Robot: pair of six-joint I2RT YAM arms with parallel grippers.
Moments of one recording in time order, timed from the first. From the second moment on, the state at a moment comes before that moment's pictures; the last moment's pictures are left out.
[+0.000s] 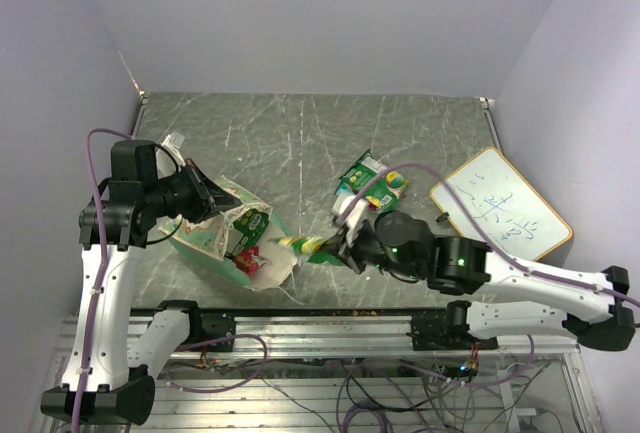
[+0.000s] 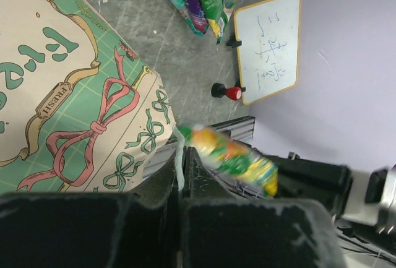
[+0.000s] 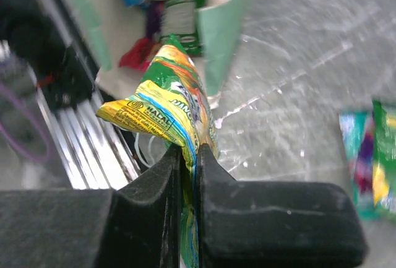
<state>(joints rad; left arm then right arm) -0.03 0.89 1.20 -1.03 0.63 -0.73 1.29 0.97 0.95 -0.38 0.21 0.05</state>
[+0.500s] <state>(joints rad) -0.03 0.87 1.23 -1.06 0.63 -0.72 1.05 1.15 1.13 -0.84 0.62 0.94</state>
